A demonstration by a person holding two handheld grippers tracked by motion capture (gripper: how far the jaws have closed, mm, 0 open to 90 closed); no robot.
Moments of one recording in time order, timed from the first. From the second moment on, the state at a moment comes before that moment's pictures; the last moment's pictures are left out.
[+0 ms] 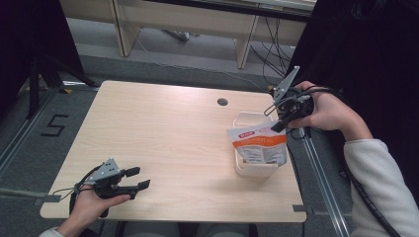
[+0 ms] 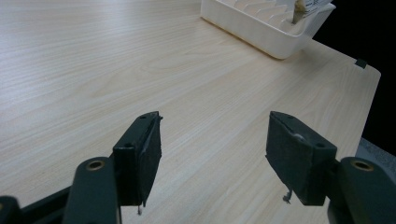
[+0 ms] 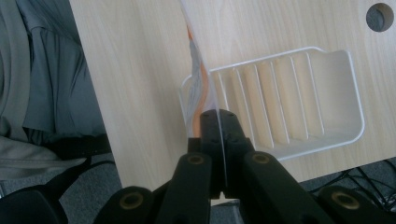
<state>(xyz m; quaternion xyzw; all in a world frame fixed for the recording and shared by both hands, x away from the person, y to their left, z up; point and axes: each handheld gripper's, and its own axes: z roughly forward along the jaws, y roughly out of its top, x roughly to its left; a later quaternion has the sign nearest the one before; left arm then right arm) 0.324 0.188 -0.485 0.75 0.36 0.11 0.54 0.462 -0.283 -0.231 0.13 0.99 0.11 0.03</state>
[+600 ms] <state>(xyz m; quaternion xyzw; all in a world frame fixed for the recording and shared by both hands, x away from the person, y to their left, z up) 0.324 0.188 -0.485 0.76 0.36 0.11 0.54 0.470 -0.277 -0.242 0.11 0.99 0.10 0.04</state>
